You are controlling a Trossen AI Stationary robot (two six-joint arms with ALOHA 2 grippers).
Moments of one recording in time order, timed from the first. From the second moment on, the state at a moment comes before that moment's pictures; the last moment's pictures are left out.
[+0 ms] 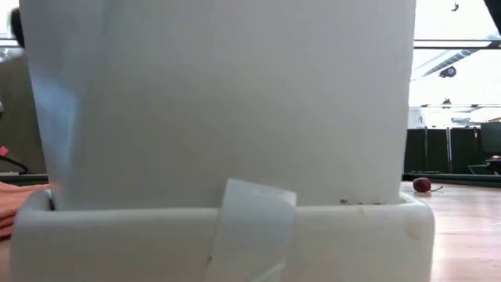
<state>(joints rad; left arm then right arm) 0.21 0.98 0.63 -0.46 -0.13 -0.55 -0.11 1.86 1.65 -0.84 0.07 0.56</state>
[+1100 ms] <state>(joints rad) 0.37 0.98 0.63 -0.47 0.00 -0.24 -0.16 1.74 1.36 -1.40 -0.03 0.91</state>
